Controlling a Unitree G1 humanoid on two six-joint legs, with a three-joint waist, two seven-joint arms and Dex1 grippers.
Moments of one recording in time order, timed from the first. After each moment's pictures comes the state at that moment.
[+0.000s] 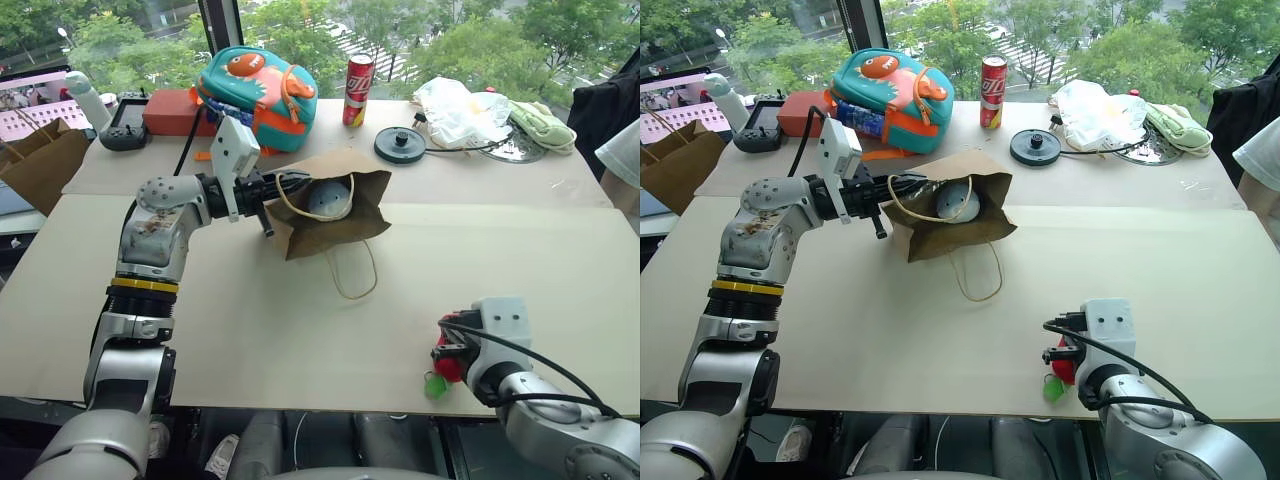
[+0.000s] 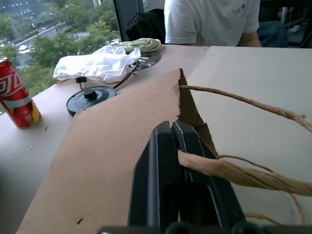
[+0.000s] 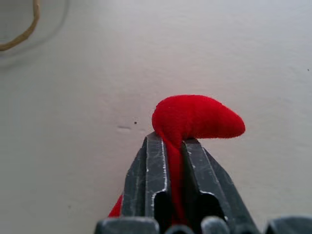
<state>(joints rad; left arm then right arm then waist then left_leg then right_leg) -0.81 0.48 -0.01 0.25 -0.32 0.30 -1.05 0.11 -0.36 -0.32 -1.03 0.99 1.43 -0.48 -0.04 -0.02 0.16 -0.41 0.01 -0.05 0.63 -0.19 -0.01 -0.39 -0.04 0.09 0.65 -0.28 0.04</state>
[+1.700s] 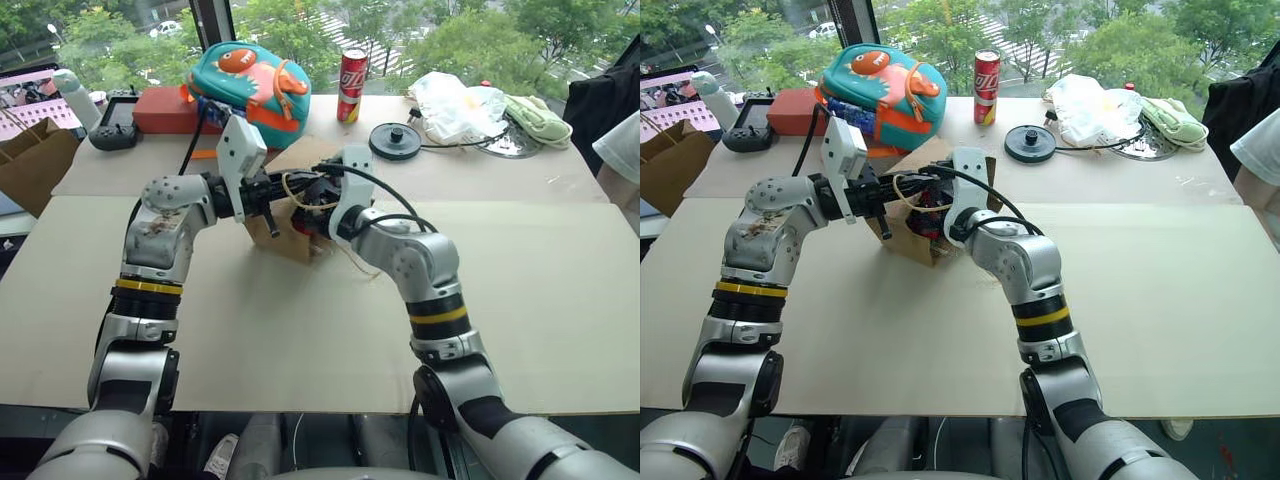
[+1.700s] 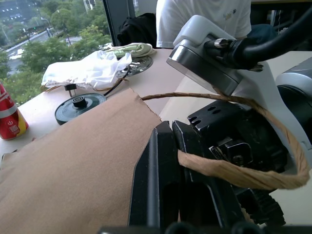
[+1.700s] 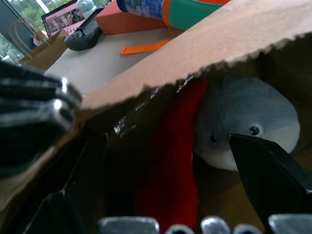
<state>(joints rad) -0.81 0.46 -0.02 0.21 -0.32 0.31 -1.04 -0.79 -0.03 0.05 0.00 0.52 0.93 0.02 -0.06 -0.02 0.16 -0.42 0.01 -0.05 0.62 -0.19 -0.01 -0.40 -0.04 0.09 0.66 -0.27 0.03</state>
